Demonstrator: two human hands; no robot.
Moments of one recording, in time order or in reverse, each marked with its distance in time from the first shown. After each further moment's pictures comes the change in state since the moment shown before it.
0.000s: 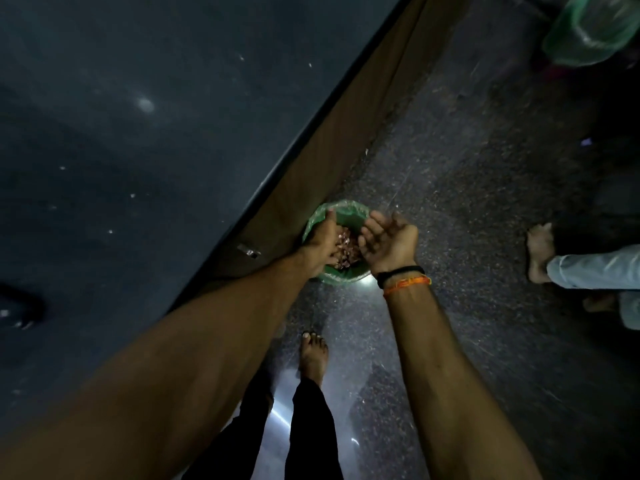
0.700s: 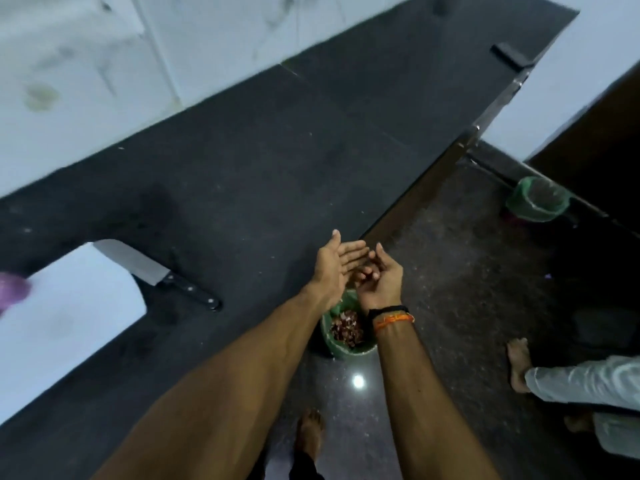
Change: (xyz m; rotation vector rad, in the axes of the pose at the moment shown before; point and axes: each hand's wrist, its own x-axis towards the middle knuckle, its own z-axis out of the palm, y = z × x) left_hand -0.258 0.101 -0.064 -0.555 -0.192 0.406; right_hand -0.208 -0.015 0.089 0.090 -0.446 -0.146
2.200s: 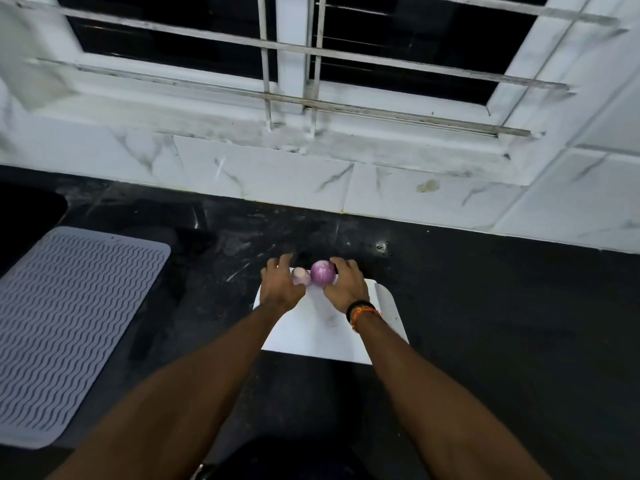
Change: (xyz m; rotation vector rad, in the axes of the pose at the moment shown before) left_hand -0.268 0.134 -0.422 0.738 1.334 0.277; right_hand -0.119 0.382 0.301 -2.016 -1.153 -0.568
